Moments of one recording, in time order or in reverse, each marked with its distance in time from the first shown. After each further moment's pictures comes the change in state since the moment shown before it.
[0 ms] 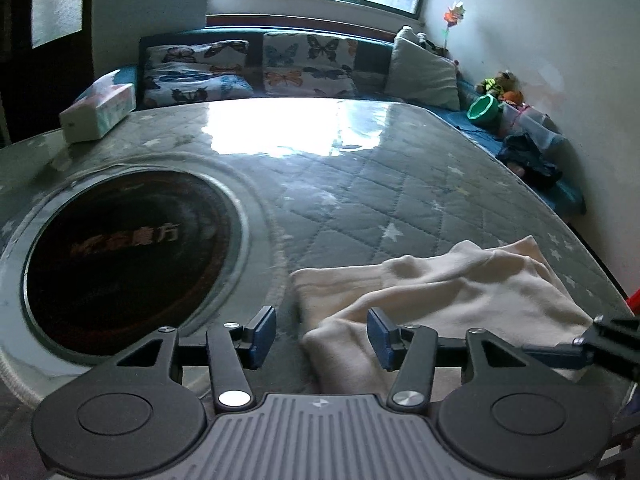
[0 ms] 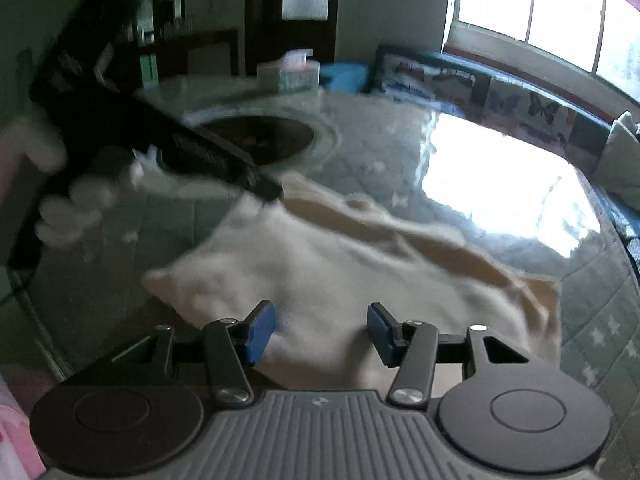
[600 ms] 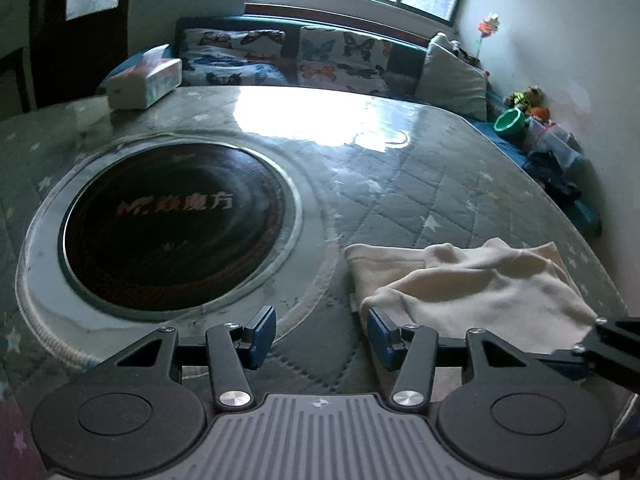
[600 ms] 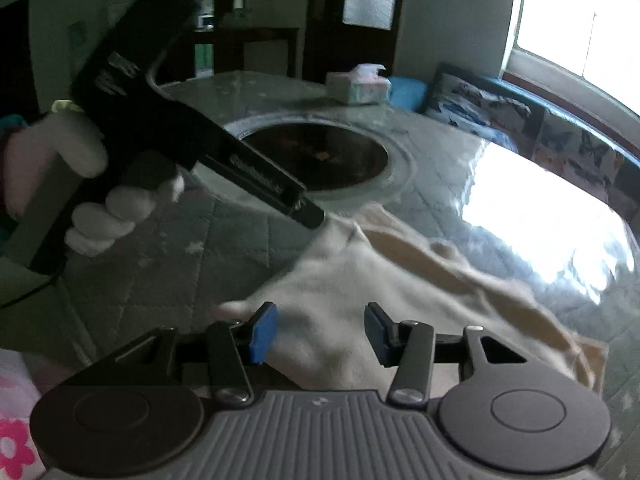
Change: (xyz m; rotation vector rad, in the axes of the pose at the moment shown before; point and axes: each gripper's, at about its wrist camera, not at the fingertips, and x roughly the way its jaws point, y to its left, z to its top) left arm -0.017 0.029 -0.016 -0.106 0.013 0.034; right arm -0.004 0.040 0.021 -0.160 -0.035 0.117
